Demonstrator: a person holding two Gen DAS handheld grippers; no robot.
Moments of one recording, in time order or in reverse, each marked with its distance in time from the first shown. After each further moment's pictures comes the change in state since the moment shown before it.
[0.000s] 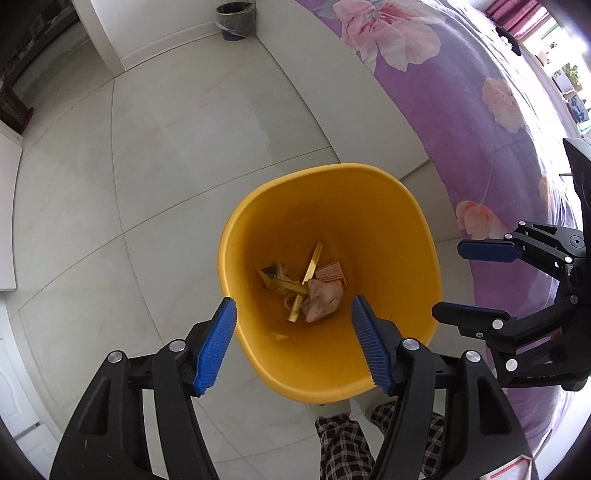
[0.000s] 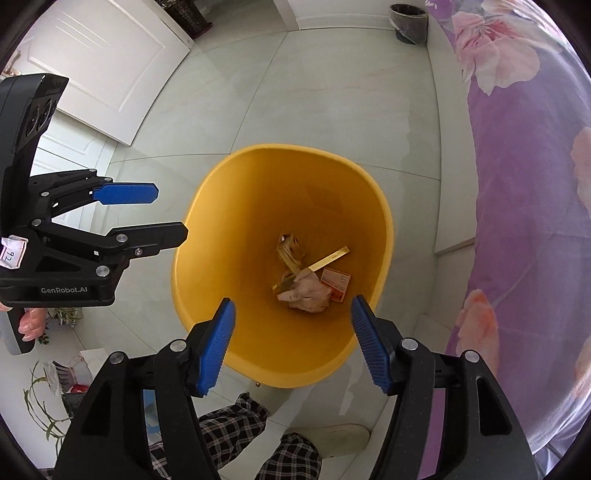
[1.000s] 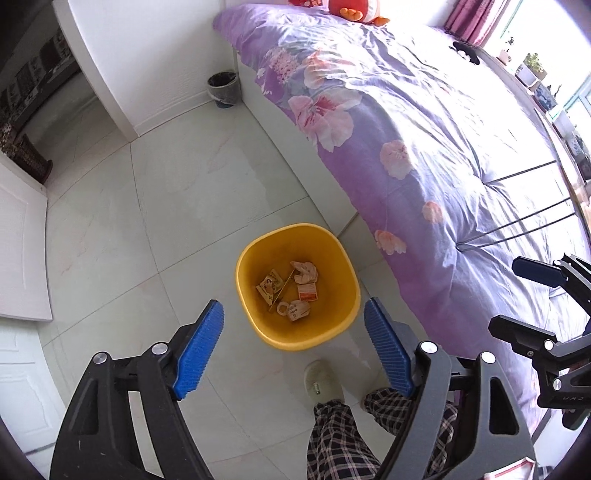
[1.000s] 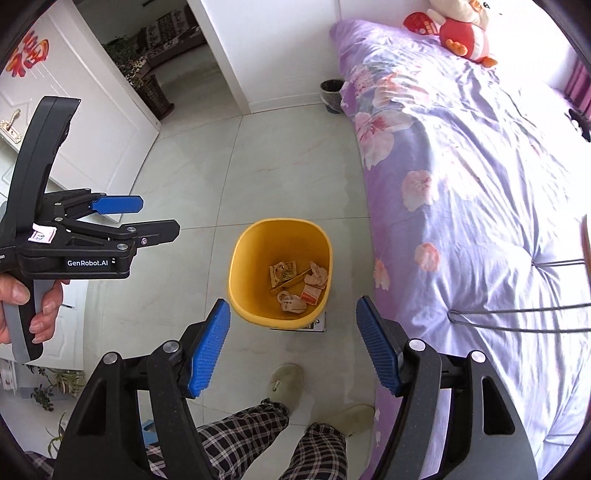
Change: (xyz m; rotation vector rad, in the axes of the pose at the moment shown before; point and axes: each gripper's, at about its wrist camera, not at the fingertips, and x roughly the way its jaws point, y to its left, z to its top) left arm -0.198 -0.069 -0.015 0.117 -0.155 0.042; right arm -0.235 0.070 -0.084 0.183 -0.276 -0.181
